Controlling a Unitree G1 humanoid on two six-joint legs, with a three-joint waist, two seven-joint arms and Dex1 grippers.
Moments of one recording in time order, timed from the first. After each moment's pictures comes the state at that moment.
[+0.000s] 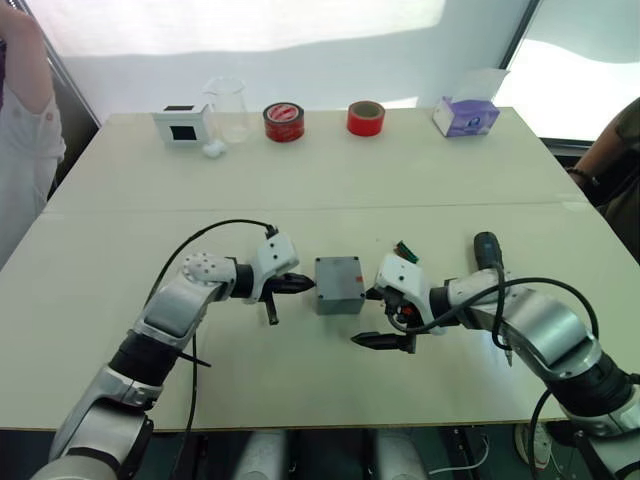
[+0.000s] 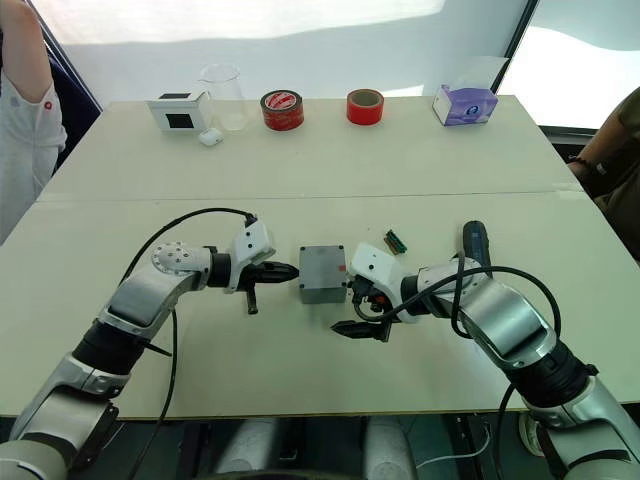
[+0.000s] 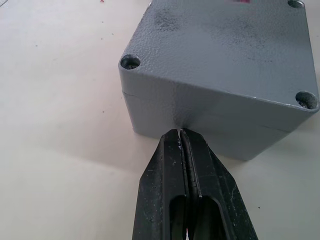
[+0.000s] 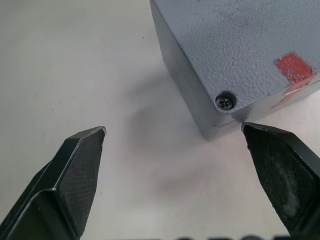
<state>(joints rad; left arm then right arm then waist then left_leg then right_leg) -0.54 0.54 -0.30 0.00 -0.19 0.49 -1.00 -0.47 -0.77 0.33 -0.46 0.41 1.02 0.87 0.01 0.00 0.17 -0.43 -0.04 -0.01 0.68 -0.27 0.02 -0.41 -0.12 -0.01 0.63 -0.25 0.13</state>
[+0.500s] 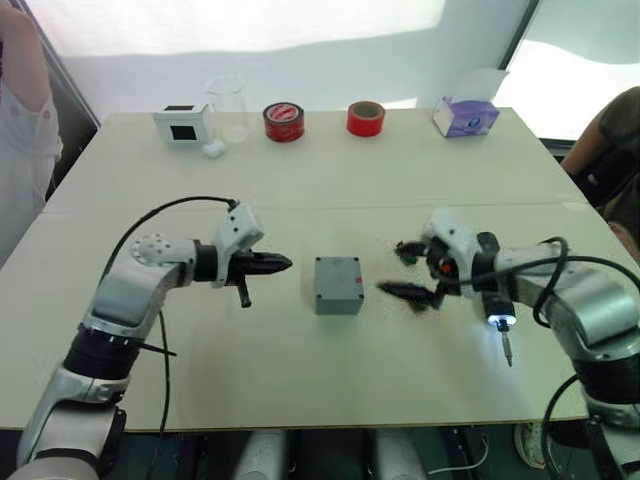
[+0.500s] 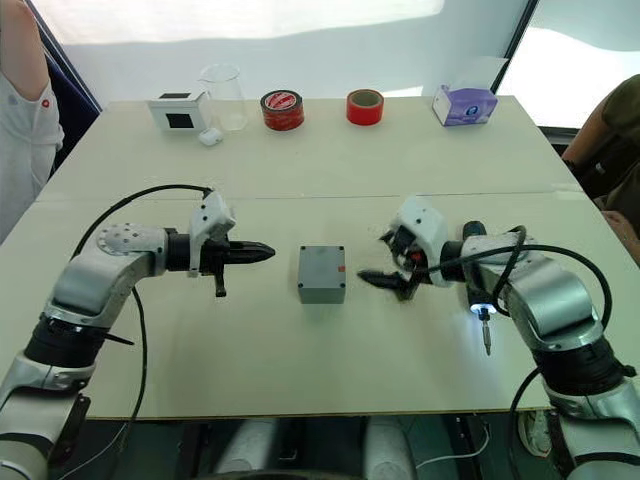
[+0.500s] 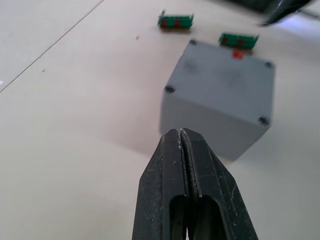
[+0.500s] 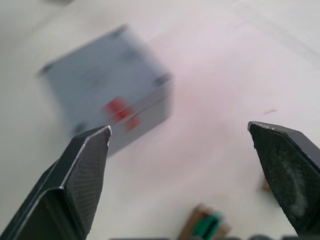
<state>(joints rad) -0.54 0.66 -0.08 -0.15 -0.43 0.71 -1.08 -0.48 -0.71 -0.01 -0.21 0.40 0.87 0.74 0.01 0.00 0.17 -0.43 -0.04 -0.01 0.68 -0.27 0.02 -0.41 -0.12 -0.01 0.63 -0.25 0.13</state>
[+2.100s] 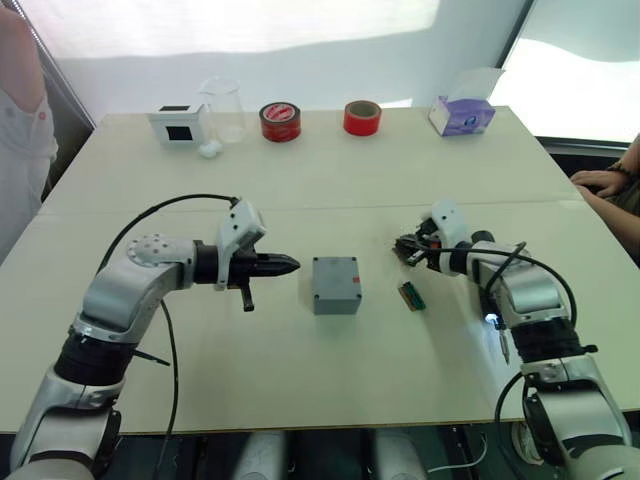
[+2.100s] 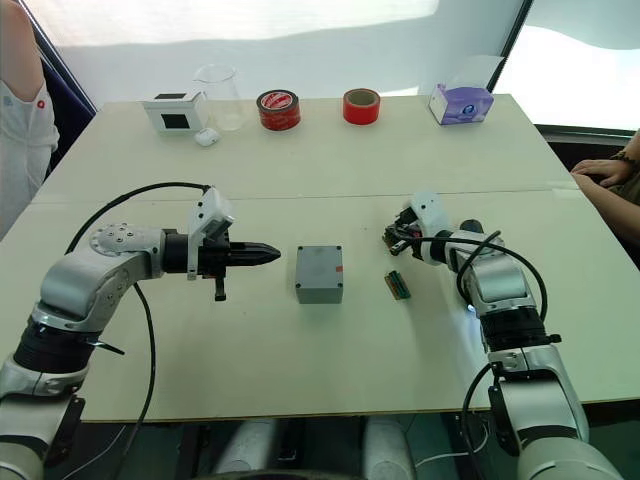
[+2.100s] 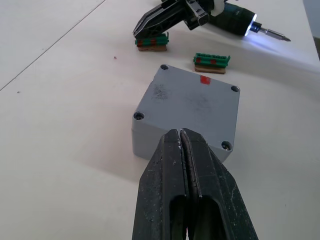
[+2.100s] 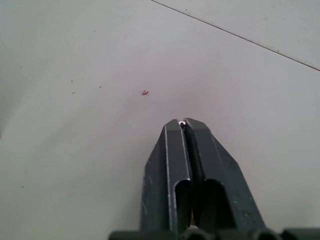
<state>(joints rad) -0.53 0.69 -0.11 -0.21 -0.45 0.73 -1.04 -0.60 -0.55 0.05 0.27 0.19 0.55 0.69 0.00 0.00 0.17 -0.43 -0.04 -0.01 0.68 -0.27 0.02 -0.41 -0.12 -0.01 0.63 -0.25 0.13</state>
